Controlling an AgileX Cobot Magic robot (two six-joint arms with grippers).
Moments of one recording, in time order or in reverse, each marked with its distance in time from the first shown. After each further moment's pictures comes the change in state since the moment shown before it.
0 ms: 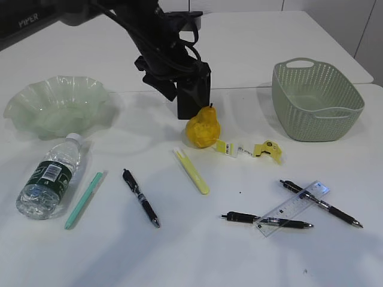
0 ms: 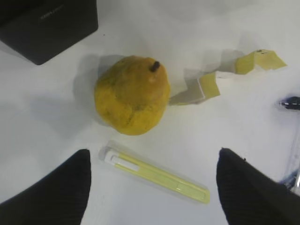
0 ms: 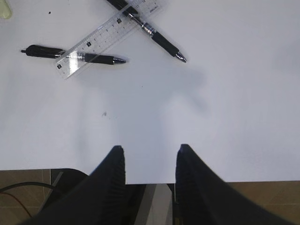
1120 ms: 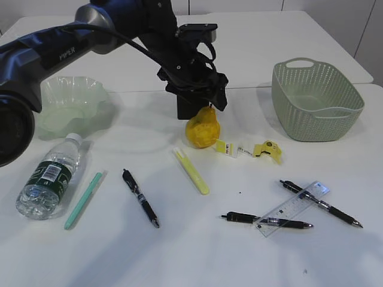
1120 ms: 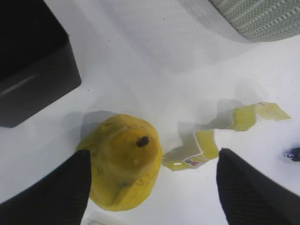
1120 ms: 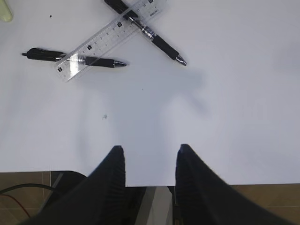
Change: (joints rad) left arm -0.019 0.155 -0.136 -0.047 -0.131 0.021; right arm 0.000 0.000 0.000 0.001 -0.007 -0.002
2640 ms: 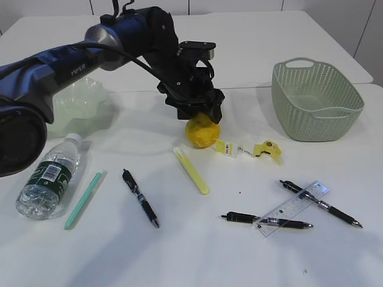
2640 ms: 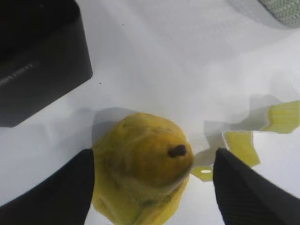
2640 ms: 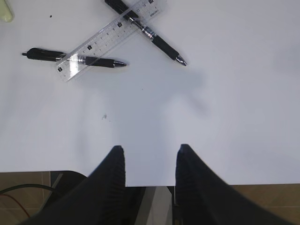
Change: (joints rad) left arm 0.006 0.063 -0.002 0.022 -0.037 0.013; right arm 0.000 0.000 0.000 0.000 0.000 -0.002
